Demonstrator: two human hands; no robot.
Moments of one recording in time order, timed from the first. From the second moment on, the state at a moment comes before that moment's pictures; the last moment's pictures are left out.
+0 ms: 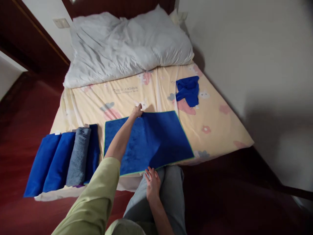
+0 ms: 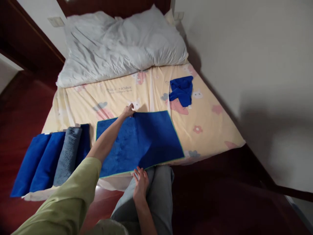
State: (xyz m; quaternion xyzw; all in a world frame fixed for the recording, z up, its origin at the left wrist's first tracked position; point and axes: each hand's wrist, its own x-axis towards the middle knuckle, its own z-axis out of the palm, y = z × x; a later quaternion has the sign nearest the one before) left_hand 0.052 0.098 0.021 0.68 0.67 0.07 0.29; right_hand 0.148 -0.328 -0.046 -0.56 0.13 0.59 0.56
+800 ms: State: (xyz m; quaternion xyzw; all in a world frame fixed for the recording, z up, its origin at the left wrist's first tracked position) left_hand -0.116 -0.104 0.330 0.63 0.47 0.52 0.32; right_hand 0.319 -0.248 0.236 -0.57 -0.44 0.18 0.67
